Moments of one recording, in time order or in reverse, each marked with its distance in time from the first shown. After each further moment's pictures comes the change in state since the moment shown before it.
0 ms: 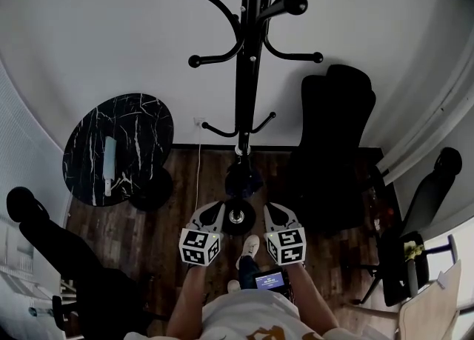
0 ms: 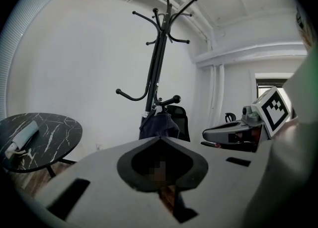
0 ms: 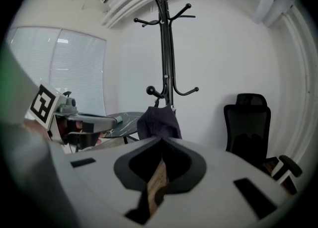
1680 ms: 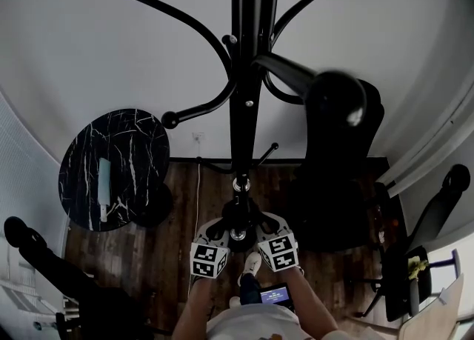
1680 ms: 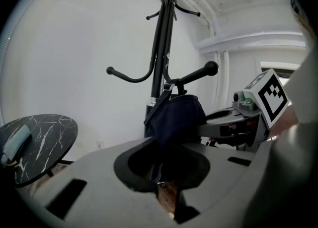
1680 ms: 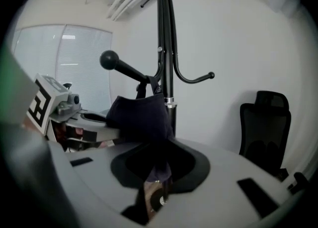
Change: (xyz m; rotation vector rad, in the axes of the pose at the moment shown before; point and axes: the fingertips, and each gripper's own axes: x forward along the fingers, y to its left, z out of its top) left arm 0.096 0.034 -0.019 0.044 0.116 0.009; right arm 0.110 -0.028 0.006 -0.078 0.074 0.117
